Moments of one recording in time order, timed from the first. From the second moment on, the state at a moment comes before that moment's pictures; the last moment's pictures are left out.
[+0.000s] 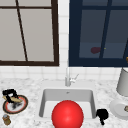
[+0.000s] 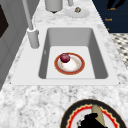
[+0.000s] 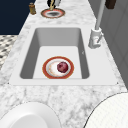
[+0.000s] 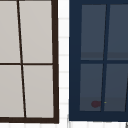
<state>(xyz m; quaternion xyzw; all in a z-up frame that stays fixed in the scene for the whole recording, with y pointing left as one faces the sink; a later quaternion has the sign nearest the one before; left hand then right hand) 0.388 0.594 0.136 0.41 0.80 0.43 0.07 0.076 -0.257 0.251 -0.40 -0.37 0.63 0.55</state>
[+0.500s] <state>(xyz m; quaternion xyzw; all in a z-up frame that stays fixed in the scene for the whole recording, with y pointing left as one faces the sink) 0.390 0.541 0.169 0.41 0.80 0.43 0.07 0.076 -0.257 0.251 -0.40 -0.37 0.63 0.55</state>
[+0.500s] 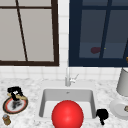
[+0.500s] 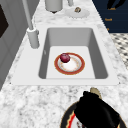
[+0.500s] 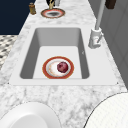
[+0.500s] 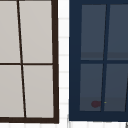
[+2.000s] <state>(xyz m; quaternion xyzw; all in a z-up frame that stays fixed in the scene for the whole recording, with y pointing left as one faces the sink) 0.363 0.308 0.159 0.41 0.80 0.43 0.07 0.076 -0.257 0.251 -0.40 -0.37 0.63 0.55</state>
